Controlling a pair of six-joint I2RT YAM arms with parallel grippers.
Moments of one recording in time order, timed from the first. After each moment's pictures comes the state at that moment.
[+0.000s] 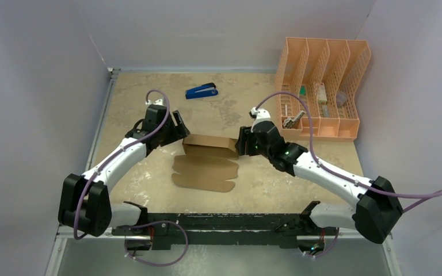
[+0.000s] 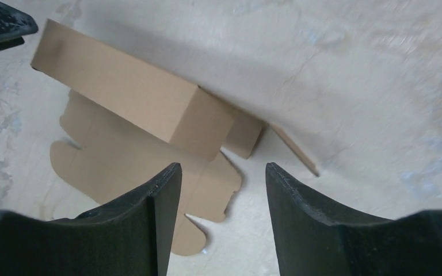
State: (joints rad) left arm -0.31 1.28 0.84 -0.31 0.02 -0.66; right arm 0.74 1.21 0.83 -0.23 0.18 0.47
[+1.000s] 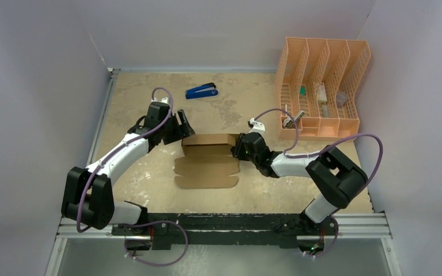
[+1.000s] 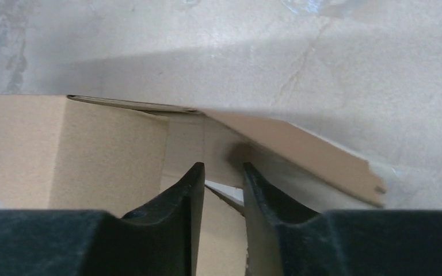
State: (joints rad) left arm -0.31 1.36 0.88 -0.31 0.13 -0.63; right arm 0.74 1.60 0.62 0.33 0.23 0.78
